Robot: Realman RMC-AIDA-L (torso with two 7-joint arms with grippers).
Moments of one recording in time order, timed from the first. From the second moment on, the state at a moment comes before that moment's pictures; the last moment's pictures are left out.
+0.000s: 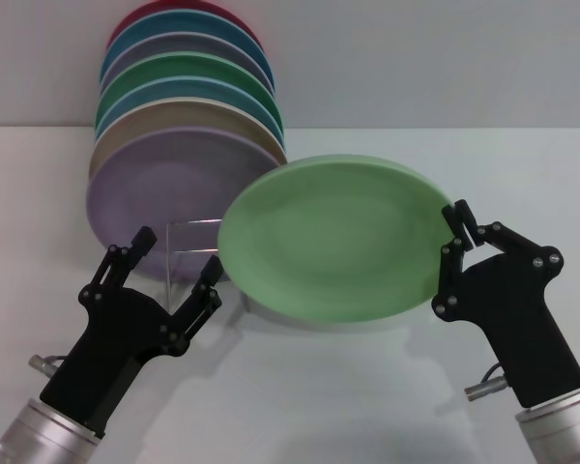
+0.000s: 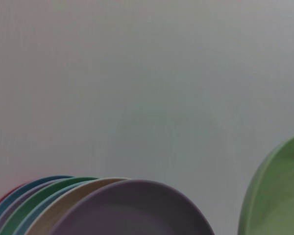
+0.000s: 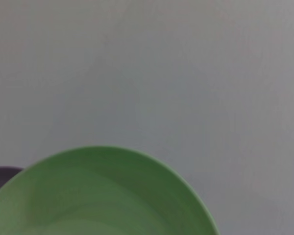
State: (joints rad) left arm -0.28 -2.08 -0.24 -0.38 2.15 1.47 -0.05; right arm 0.14 2.09 0.38 0.71 -2.17 -1.43 -0.80
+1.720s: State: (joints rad) left arm -0.29 -2.08 -0.24 -0.39 2.15 1.42 -0.05; right arm 0.14 2.09 0.26 0.81 -2.08 -1.44 -1.07
